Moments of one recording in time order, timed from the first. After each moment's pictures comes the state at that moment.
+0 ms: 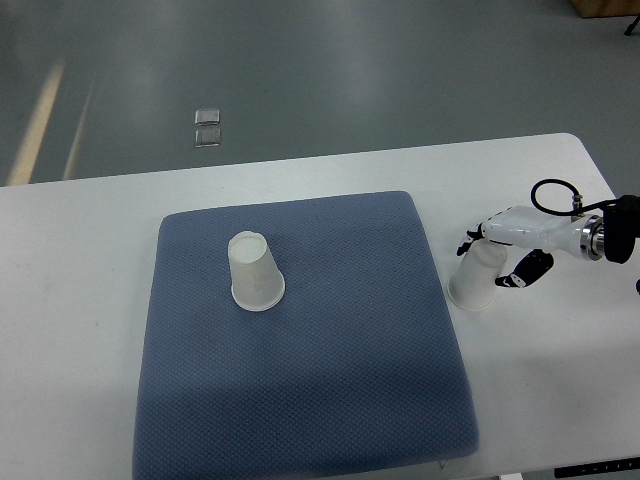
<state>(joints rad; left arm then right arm) -0.05 0.00 -0.12 -0.16 0.11 0.06 0.09 0.78 -0.77 0.29 1.22 -1.72 0.10 0.28</state>
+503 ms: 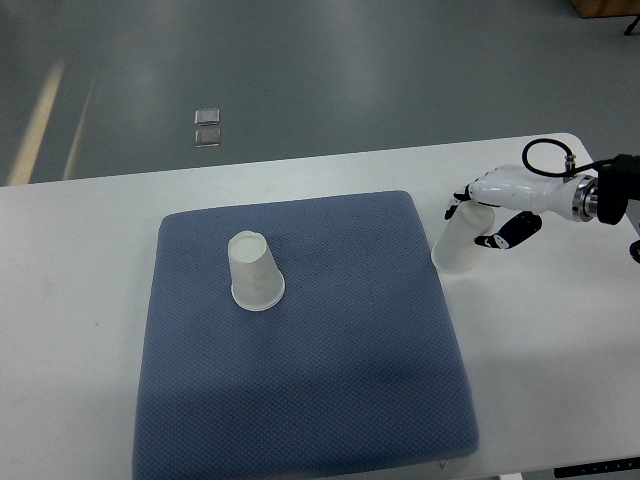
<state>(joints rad) -0.05 0.00 -0.12 -0.16 0.11 0.06 0.09 0.92 -0.77 0.30 1.25 -1.71 0.12 0.28</state>
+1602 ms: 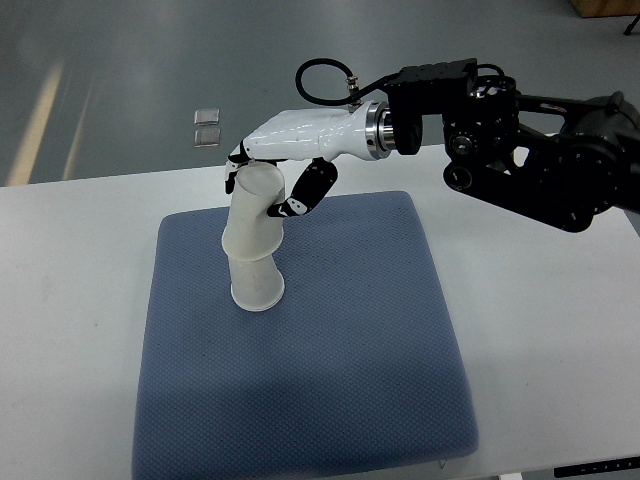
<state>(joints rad) -0.05 0.00 -0.12 -0.16 0.11 0.06 0.09 1.30 -0.29 0.29 1.24 -1.54 0.32 0.19</state>
